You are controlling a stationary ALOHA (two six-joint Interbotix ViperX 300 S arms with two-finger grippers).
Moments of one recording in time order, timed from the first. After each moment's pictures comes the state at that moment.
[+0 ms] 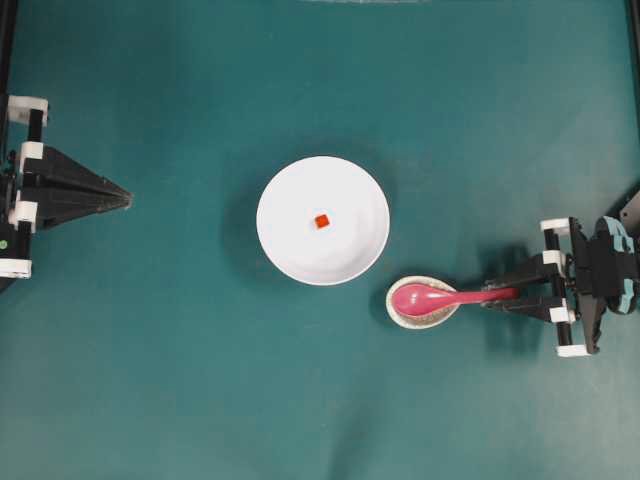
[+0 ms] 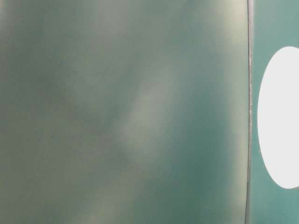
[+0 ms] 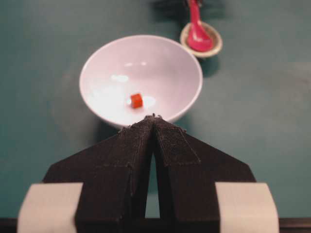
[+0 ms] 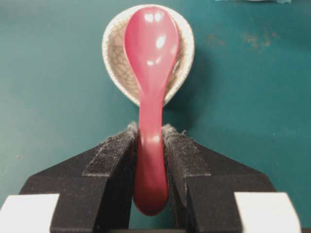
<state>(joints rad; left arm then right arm) 0.00 -0.96 1.15 0.01 -0.01 0.03 0.57 0.10 1.44 0.50 -1.18 0.08</state>
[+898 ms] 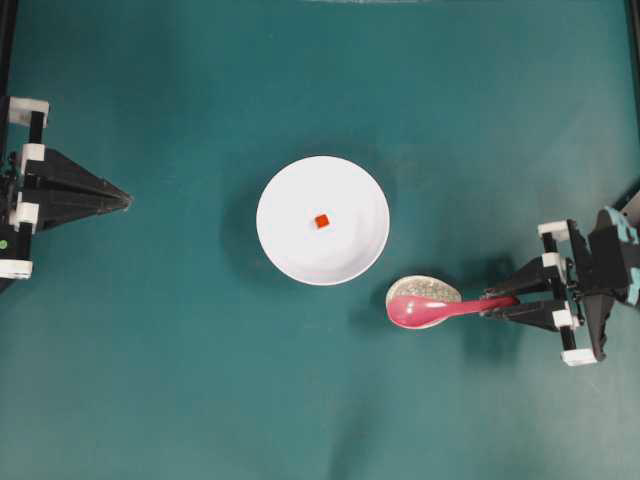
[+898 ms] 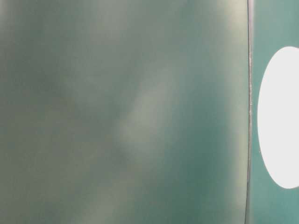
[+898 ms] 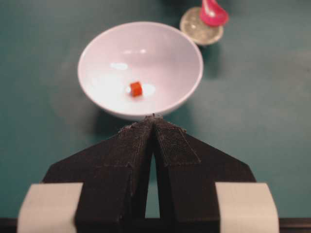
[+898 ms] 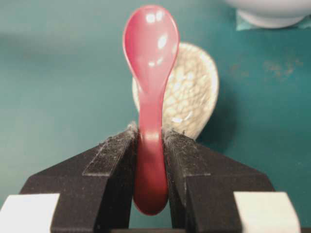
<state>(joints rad) 0.00 -0.96 1.15 0.01 0.03 0.03 0.53 -0.12 1.41 0.50 -1.03 0.08</state>
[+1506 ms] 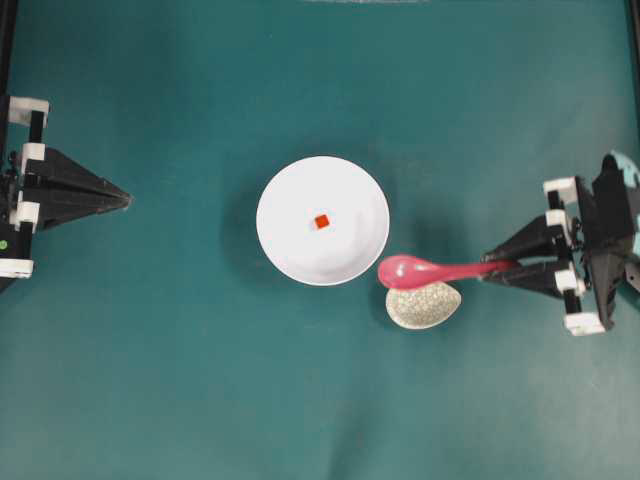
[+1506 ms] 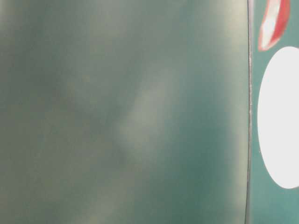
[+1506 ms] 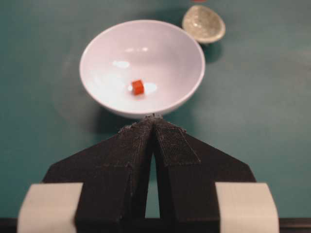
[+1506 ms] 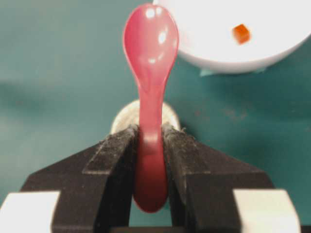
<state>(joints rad) 0.01 -0.96 1.15 0.01 0.03 0.03 0.23 -0.63 1.27 0.50 -0.33 -0.21</state>
